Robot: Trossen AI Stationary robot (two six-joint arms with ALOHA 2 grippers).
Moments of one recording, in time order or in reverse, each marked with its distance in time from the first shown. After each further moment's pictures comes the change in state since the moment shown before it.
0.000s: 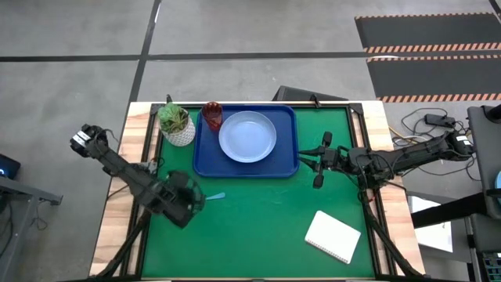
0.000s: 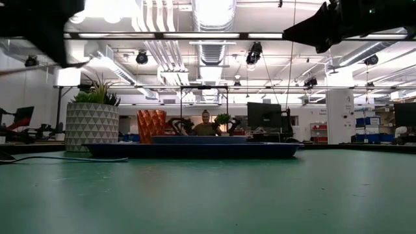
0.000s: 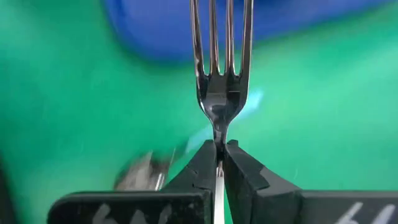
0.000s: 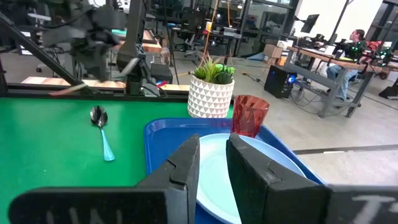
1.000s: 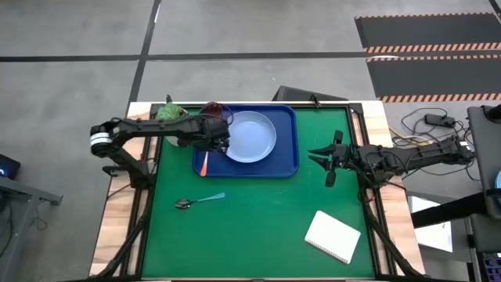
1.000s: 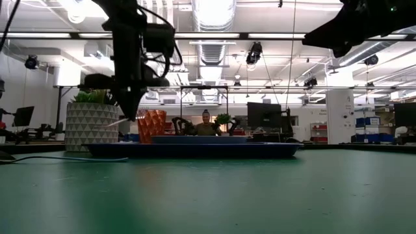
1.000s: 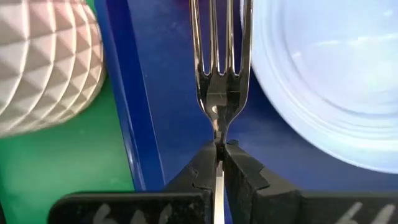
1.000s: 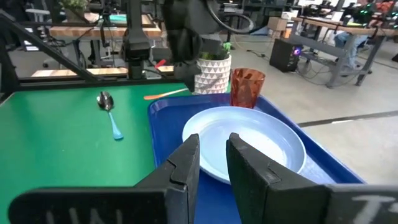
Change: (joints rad) left arm 0.928 0.210 0.020 0.263 0.219 0.829; right arm 0.000 -0.258 0.007 -0.371 -0.006 0.131
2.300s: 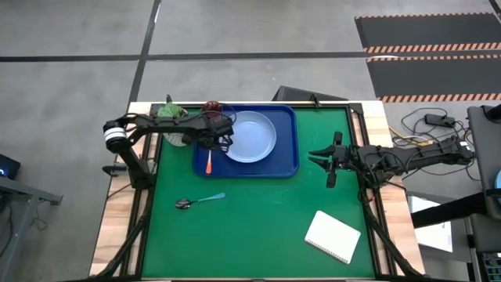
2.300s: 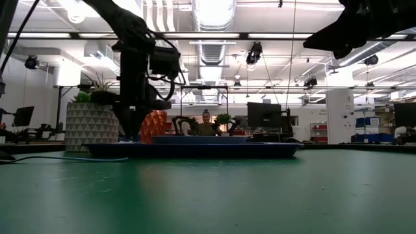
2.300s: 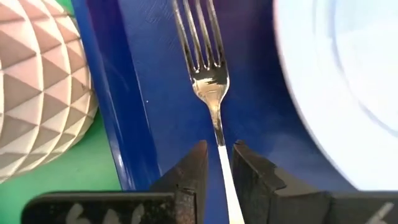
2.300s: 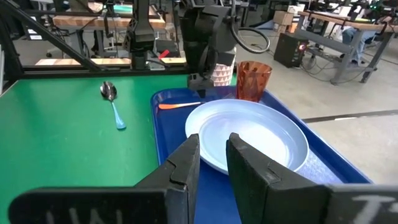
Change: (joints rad) left arm 0.082 0.131 -0.026 0.094 -0.002 0.112; right arm 0.000 -0.005 0.000 -0.038 -0.019 -0.005
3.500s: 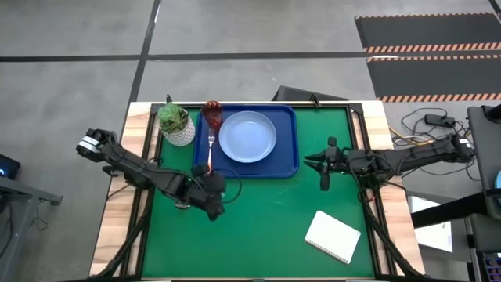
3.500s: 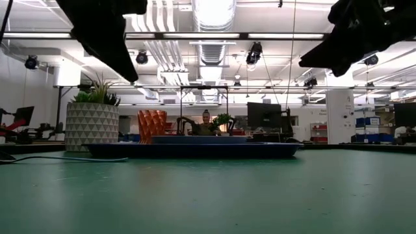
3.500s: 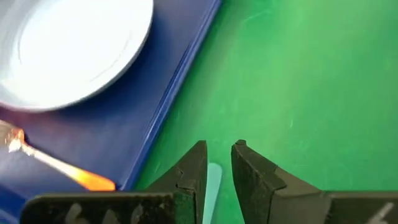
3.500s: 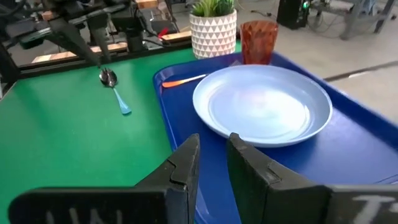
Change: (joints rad) left arm -0.812 -0.234 -0.041 0.167 -0.256 0.252; right arm 0.000 0.122 -0.035 0.052 0.000 0.190
